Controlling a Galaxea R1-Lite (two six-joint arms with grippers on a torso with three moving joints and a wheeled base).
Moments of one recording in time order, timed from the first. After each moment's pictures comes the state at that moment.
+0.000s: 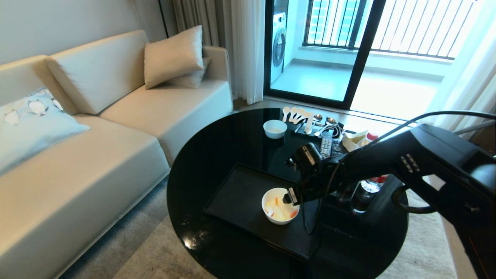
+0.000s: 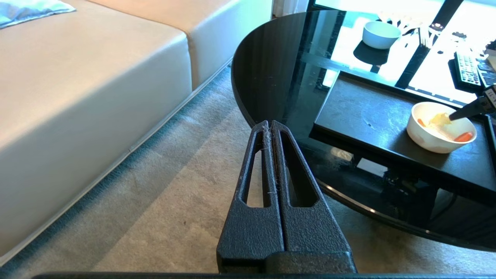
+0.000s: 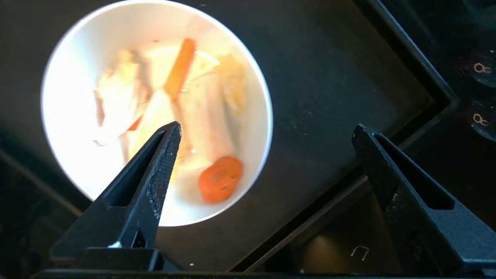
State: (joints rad) left arm 0.00 0.00 0.00 -0.01 0.01 -0.09; right arm 0.49 2.35 -1.51 0.11 -0.10 0.09
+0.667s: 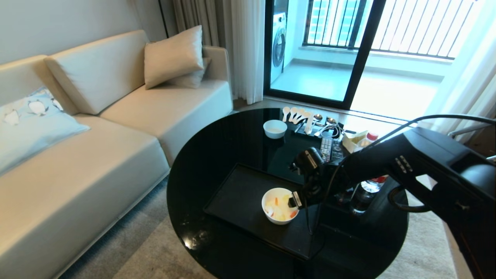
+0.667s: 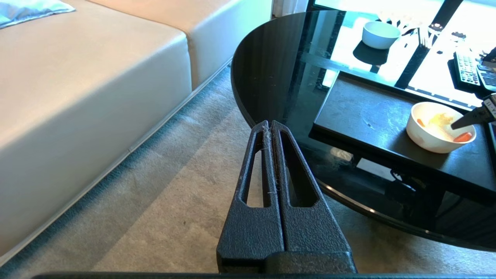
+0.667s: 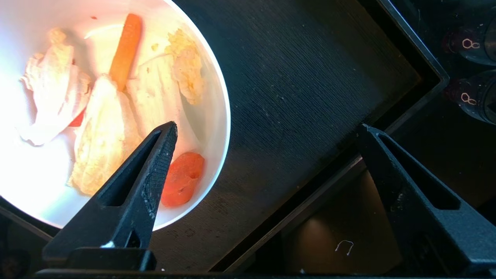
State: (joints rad) left arm 0.00 0.00 0.00 -0.01 0.01 -0.09; right arm 0.47 2.39 -1.50 0.12 -0.14 0.08
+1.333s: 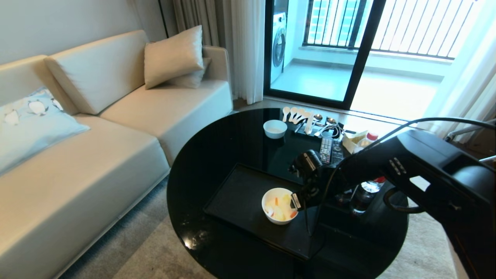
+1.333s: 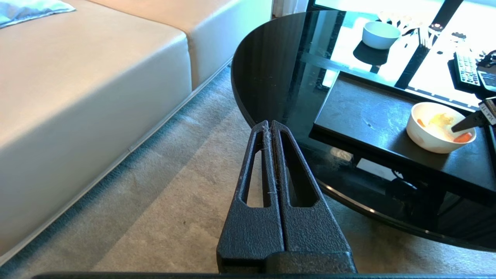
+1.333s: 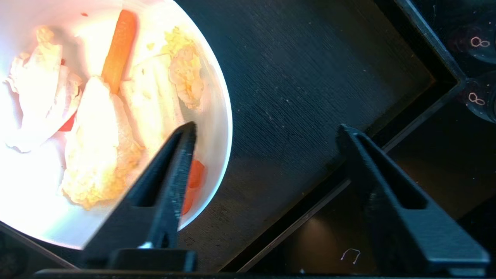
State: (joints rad) left arm 0.00 0.00 0.00 -0.01 0.01 -0.09; right arm 0.47 2.41 -1.51 0.11 -0.14 0.08
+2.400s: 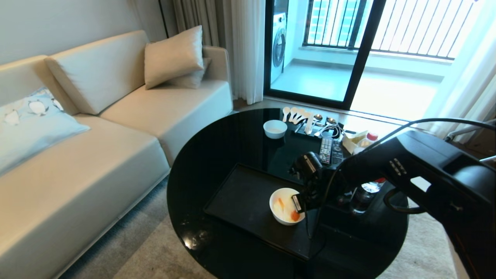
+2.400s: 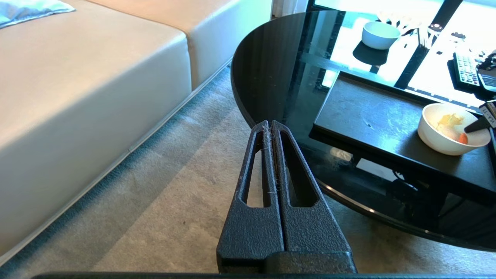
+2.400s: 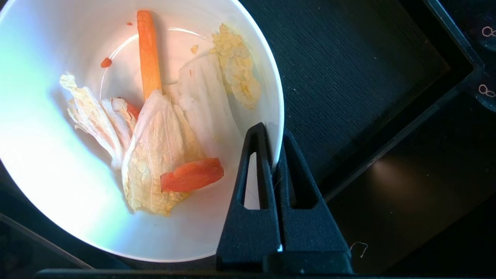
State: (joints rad) left arm 0.00 0.00 0.00 -0.01 0.01 -0.09; right arm 0.47 2.41 -1.48 0.12 -0.13 0.09
